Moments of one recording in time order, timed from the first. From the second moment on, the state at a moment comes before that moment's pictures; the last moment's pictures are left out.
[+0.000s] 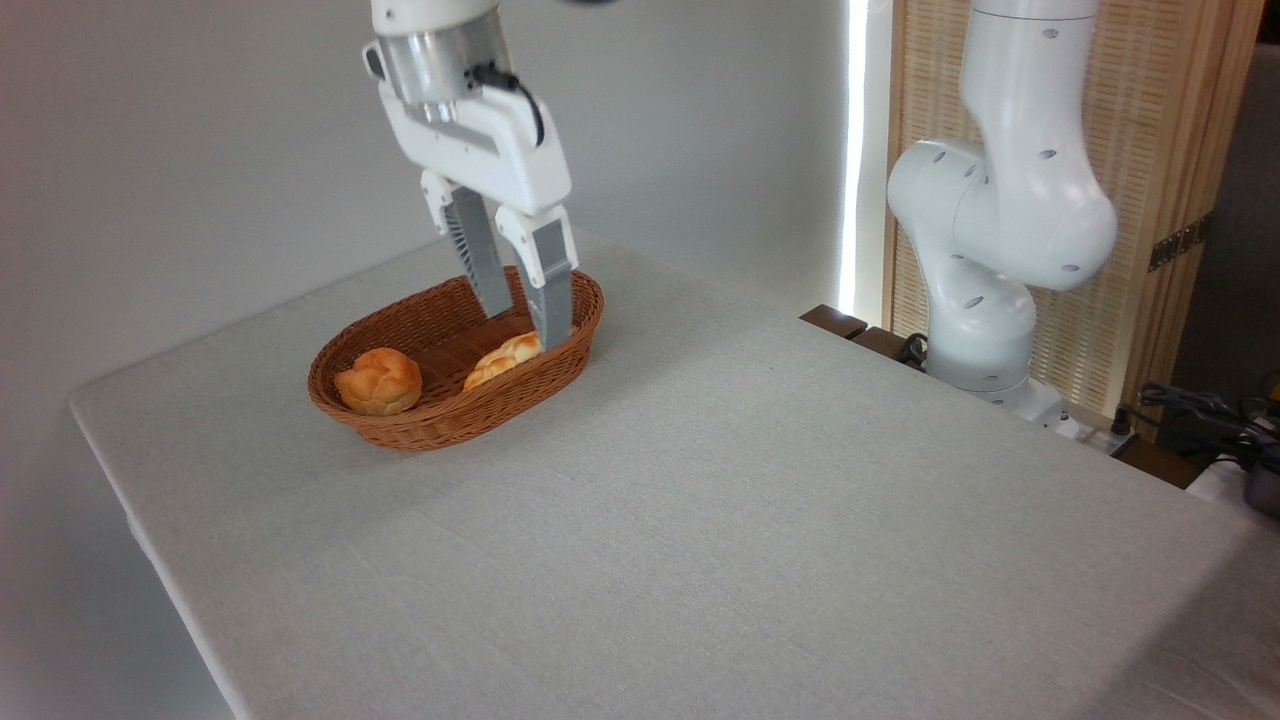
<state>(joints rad) -0.20 -0.12 -0.07 -1.86 -0.03 1.69 0.50</state>
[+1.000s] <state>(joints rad) -0.42 -0.09 -0.13 -2.09 -0.16 2.00 0.28</state>
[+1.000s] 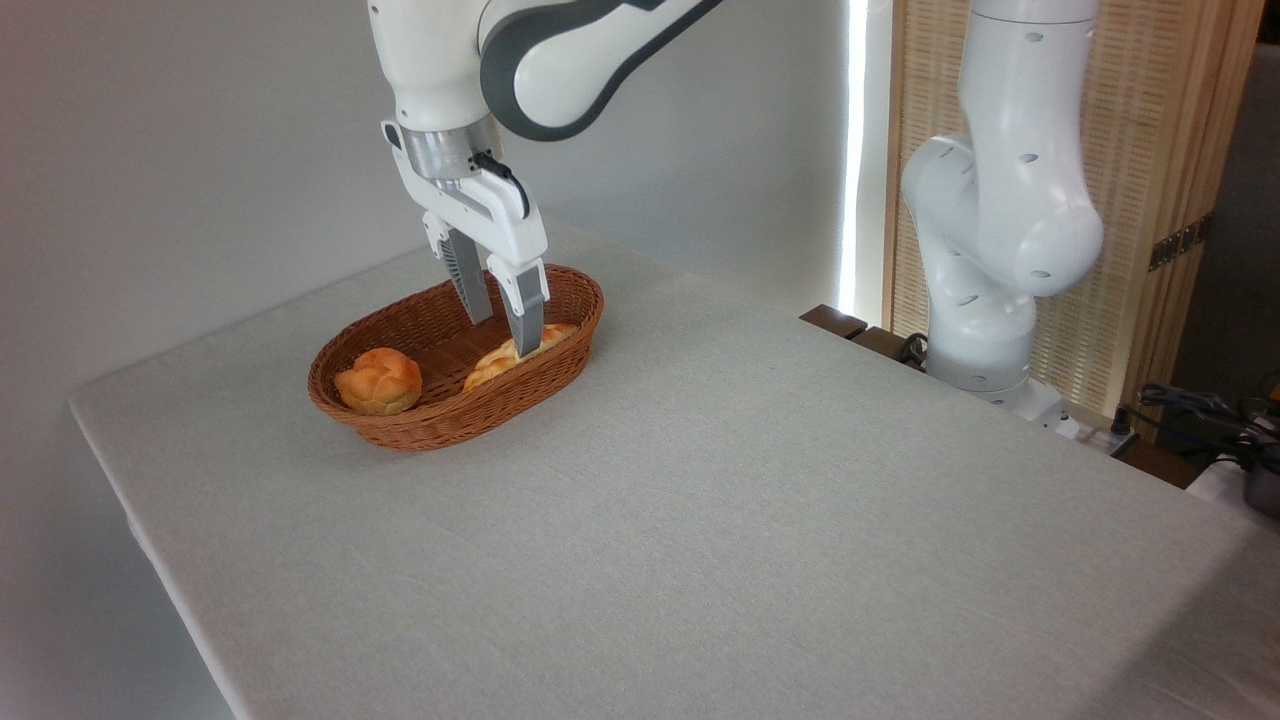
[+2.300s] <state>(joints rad) -0.44 -0.07 -0.20 -2.19 -0.05 2.12 0.28</state>
